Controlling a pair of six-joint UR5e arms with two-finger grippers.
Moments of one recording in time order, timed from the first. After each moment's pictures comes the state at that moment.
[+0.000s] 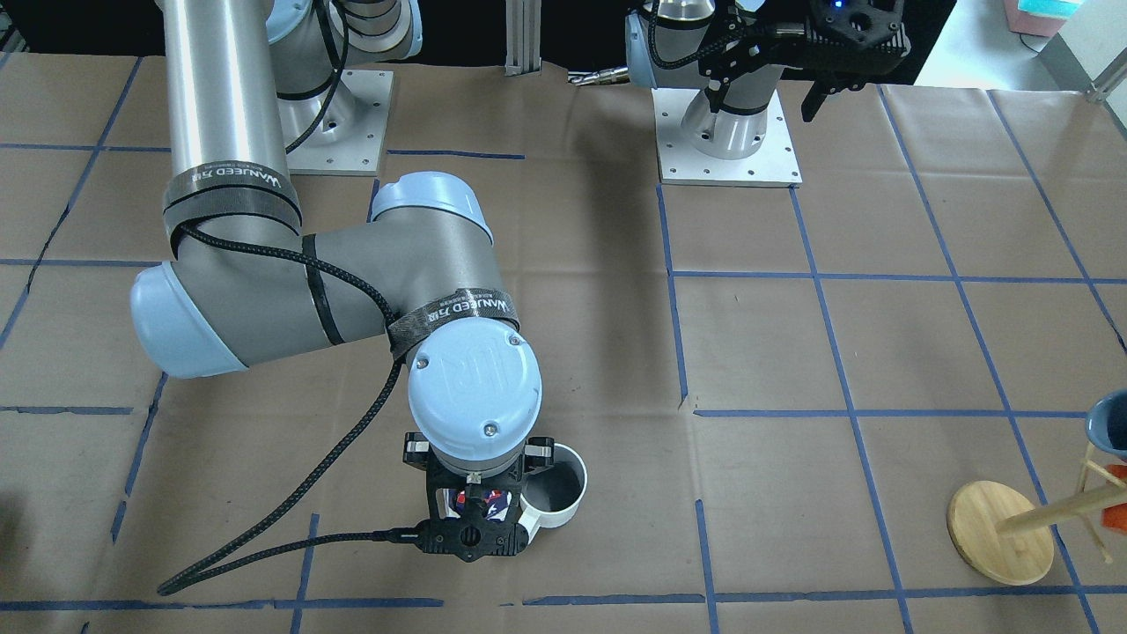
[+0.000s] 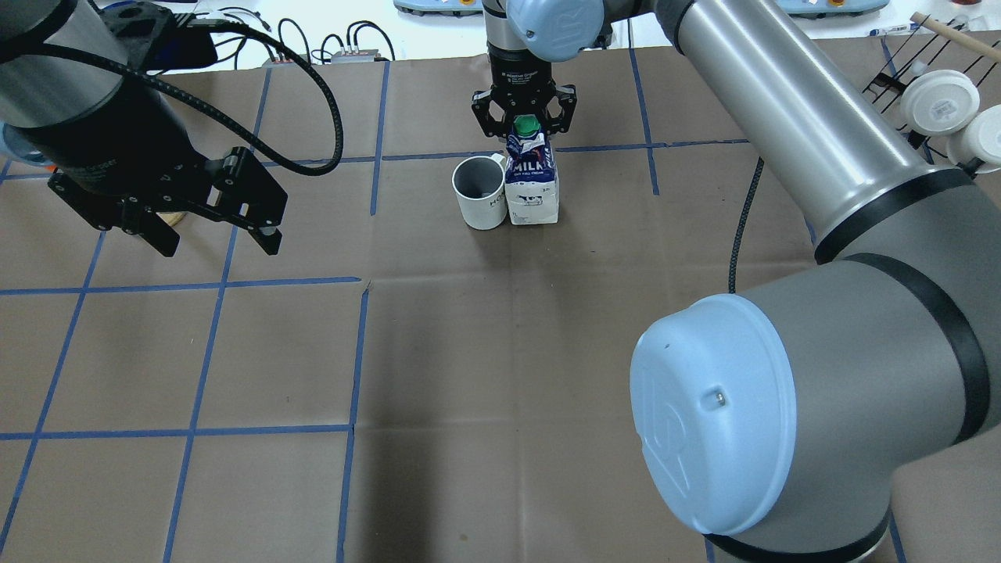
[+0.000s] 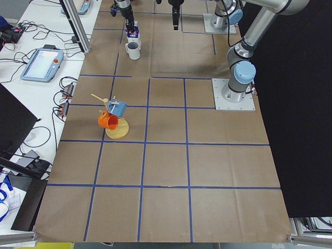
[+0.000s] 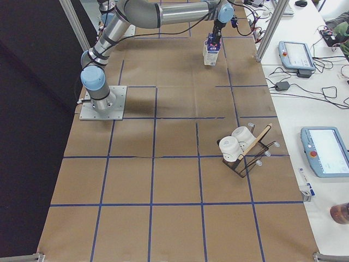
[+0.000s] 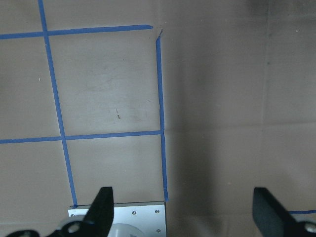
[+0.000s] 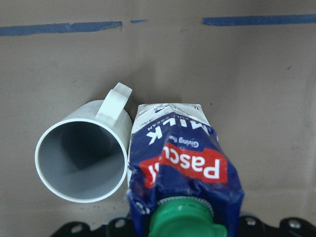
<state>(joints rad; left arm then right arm) -1.57 -1.42 -1.52 -1.85 1.54 0.05 1.87 -0.81 0.88 -1.48 -1.56 0.35</state>
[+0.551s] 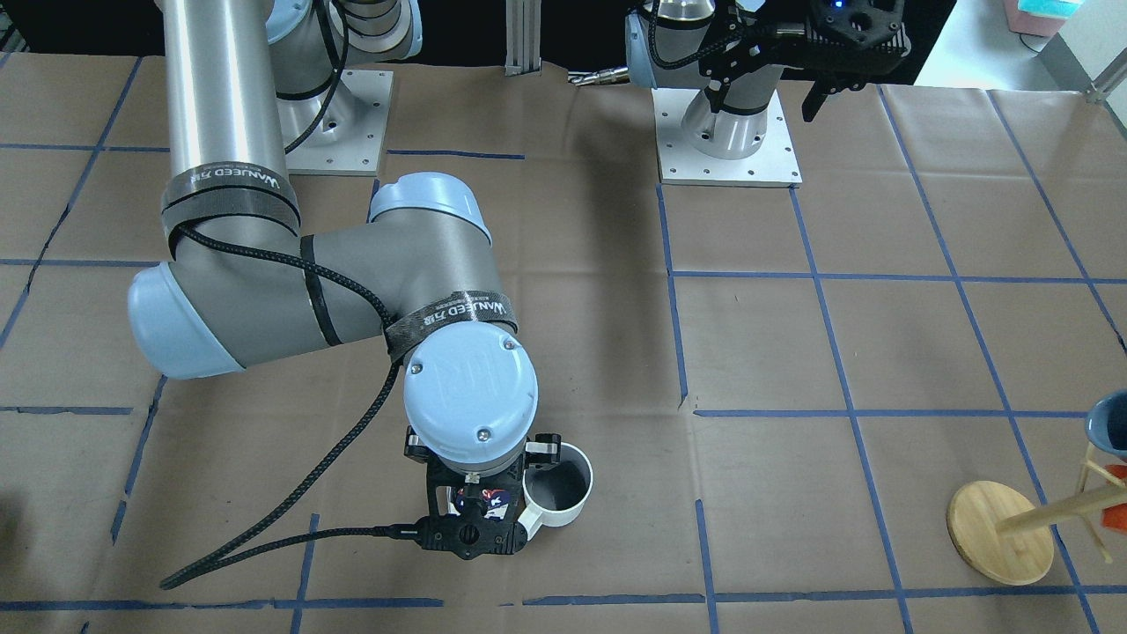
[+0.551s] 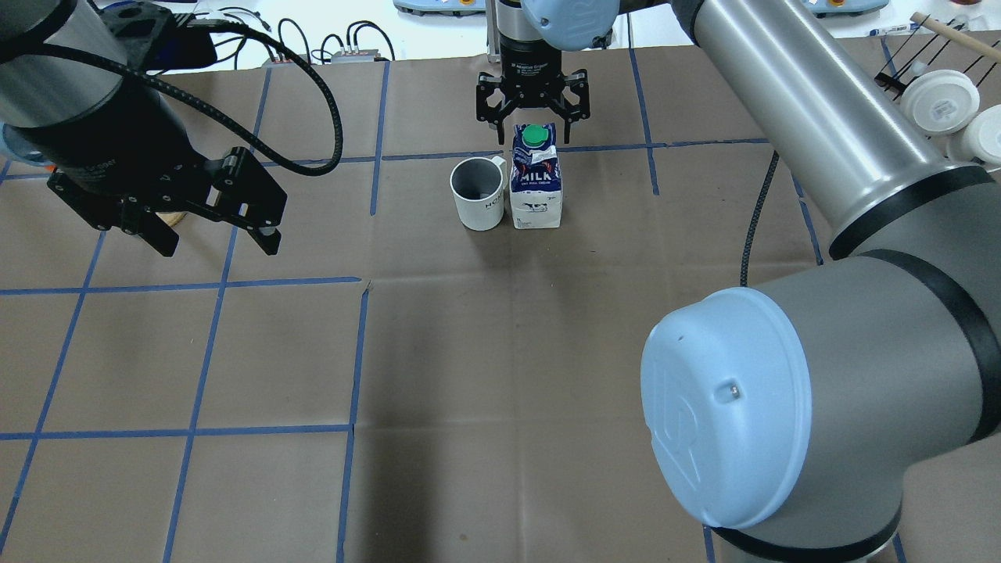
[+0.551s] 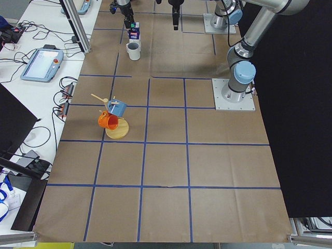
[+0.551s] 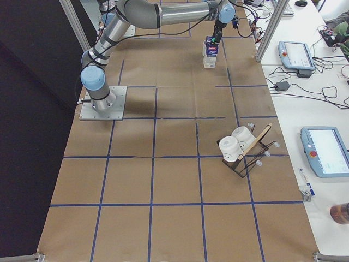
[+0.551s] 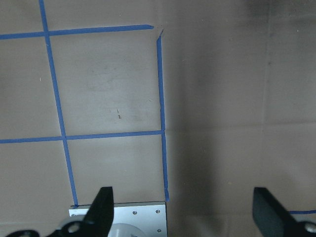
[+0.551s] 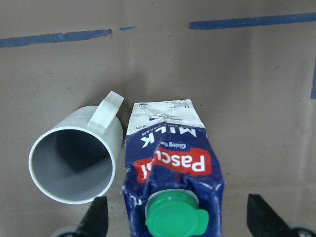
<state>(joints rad) -1.57 -1.42 -1.52 -1.85 1.54 0.05 1.84 -0.83 0.88 -1.48 -1.55 0.35</state>
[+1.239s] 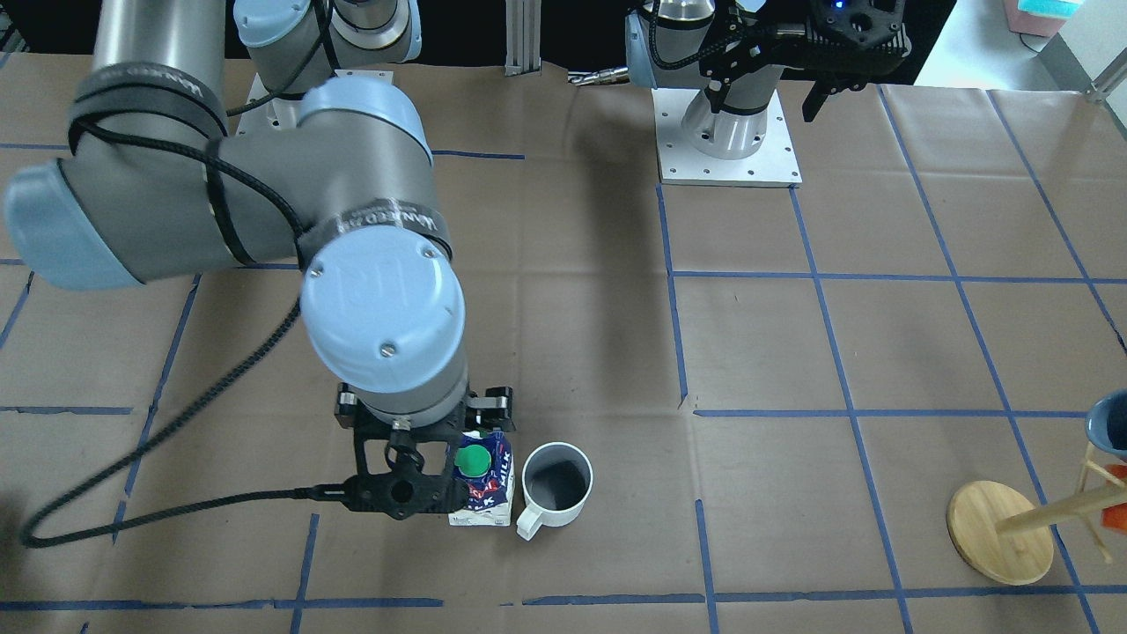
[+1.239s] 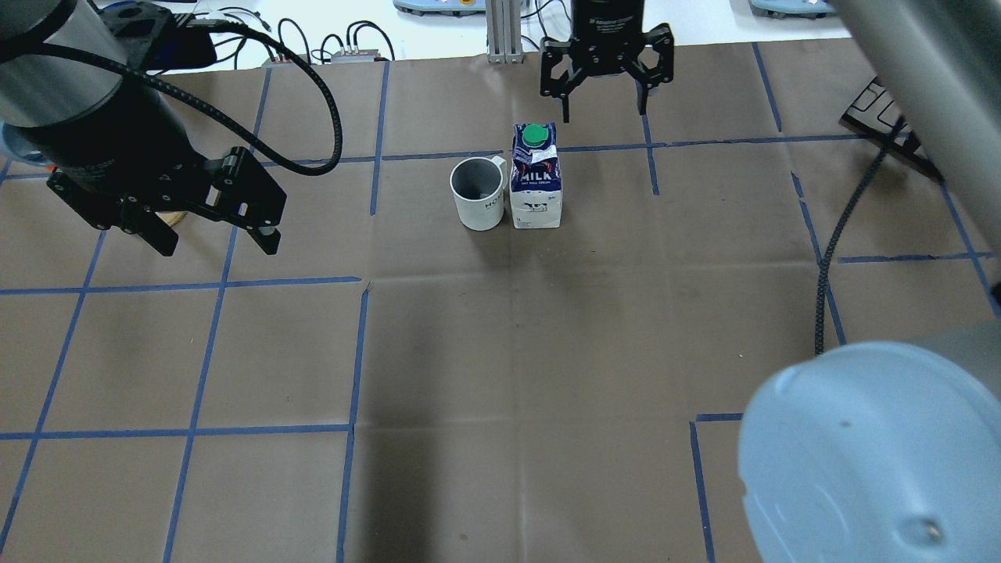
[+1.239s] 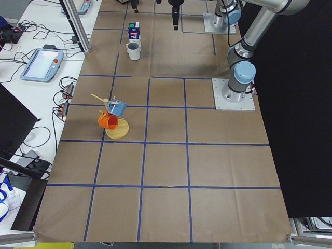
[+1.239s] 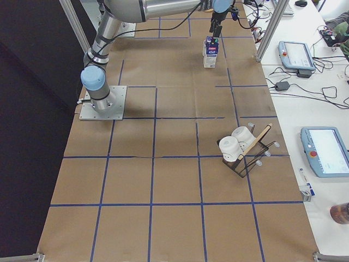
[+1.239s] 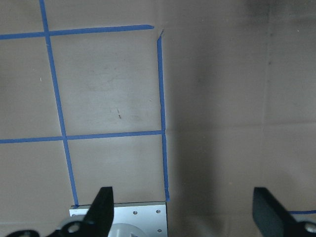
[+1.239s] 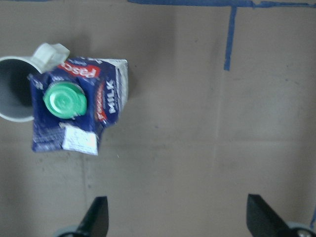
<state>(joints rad) -1.57 -1.42 -1.52 -1.85 1.55 0.05 1.73 -1.10 1.05 -1.37 -1.60 0.14</state>
